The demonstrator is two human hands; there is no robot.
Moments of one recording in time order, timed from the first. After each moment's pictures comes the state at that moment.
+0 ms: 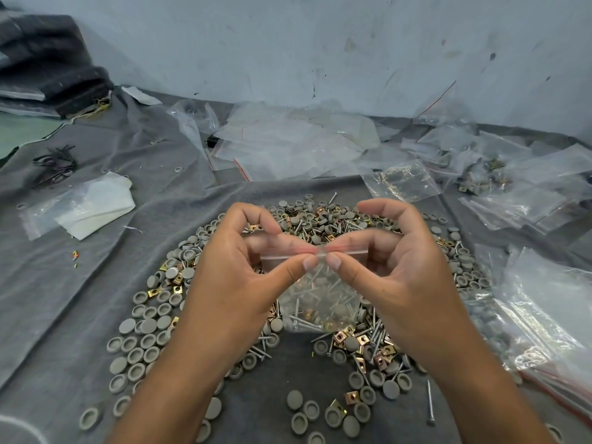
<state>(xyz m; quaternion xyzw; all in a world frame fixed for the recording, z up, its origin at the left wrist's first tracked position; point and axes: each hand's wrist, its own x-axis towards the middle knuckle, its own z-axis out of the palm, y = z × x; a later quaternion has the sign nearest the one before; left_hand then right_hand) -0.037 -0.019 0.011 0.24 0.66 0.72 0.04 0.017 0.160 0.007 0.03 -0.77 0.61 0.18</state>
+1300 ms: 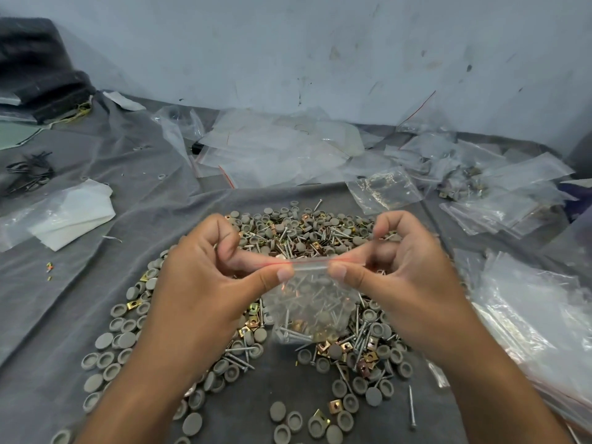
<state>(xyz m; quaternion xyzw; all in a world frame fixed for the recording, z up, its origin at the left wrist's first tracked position) -0.037 -0.028 0.017 0.21 0.70 0.68 -0.01 0.023 0.181 0.020 0.00 -0.77 0.62 0.14</state>
